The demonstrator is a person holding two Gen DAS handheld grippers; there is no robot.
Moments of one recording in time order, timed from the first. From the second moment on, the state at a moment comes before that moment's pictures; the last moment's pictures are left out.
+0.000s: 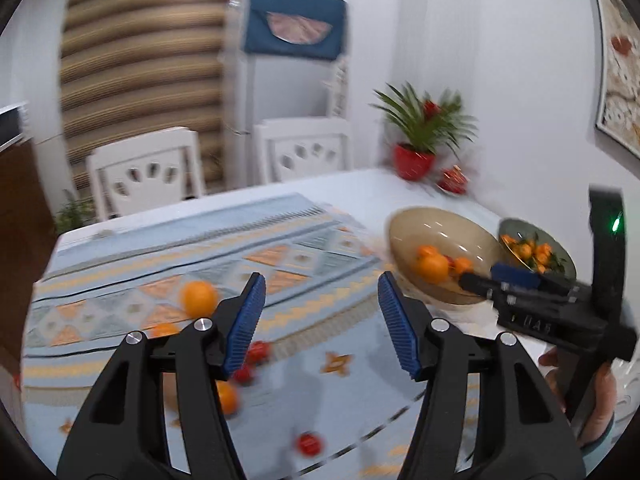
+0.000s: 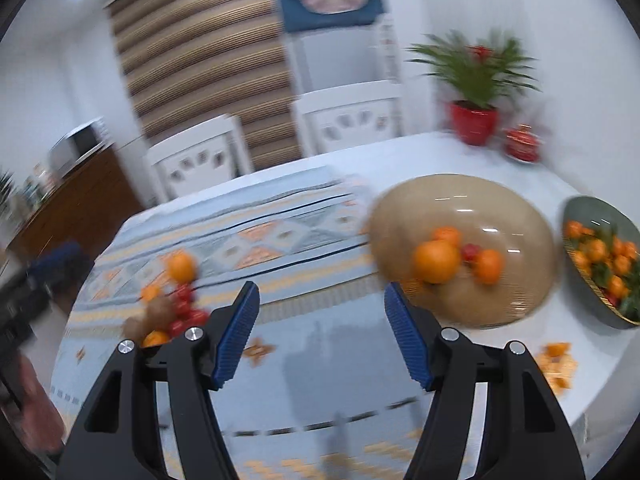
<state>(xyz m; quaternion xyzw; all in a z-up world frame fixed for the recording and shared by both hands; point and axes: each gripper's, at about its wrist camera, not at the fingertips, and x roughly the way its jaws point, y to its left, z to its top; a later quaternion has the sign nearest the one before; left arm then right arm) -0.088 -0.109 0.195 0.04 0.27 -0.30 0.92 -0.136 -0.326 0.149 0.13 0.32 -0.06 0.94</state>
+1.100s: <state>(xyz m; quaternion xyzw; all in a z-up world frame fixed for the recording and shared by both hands) 0.000 -0.006 0.024 -0.02 0.42 -0.20 0.89 -0.115 -0.163 0.016 -0.01 0.45 0.12 0.89</state>
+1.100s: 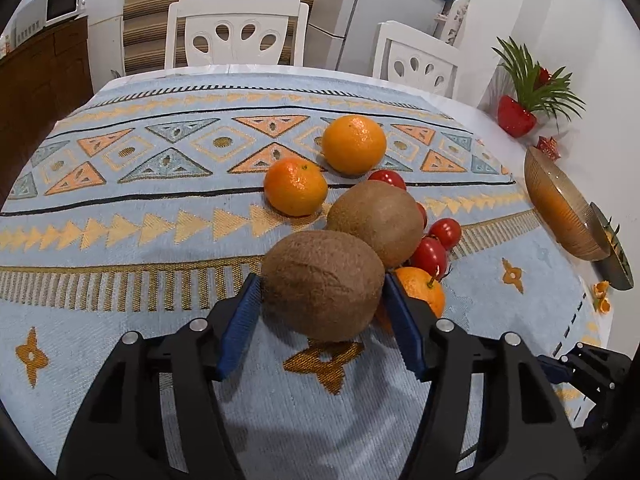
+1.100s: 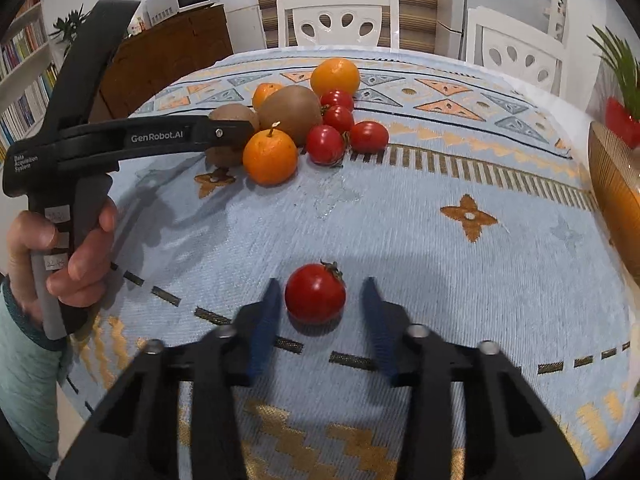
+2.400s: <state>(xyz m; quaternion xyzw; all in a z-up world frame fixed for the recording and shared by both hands) -0.058 -0.224 0.137 0.07 0.32 -0.37 0.87 -0.148 -0.357 0.099 0.08 0.33 -0.03 0.94</state>
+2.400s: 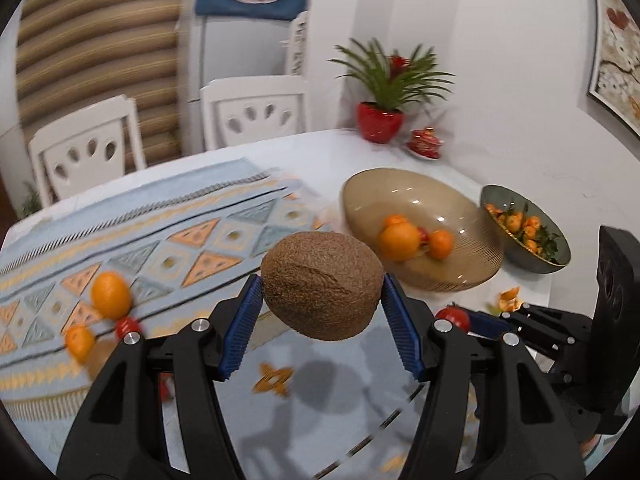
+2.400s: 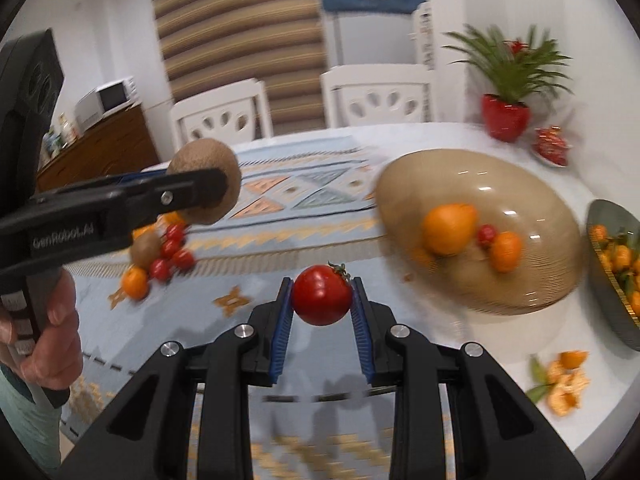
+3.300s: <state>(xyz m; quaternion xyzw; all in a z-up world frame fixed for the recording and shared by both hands) -0.033 -0.383 0.080 0.09 0.37 -0.45 0.81 -0.135 -0.505 0.080 0.18 0.37 -0.19 0.89</state>
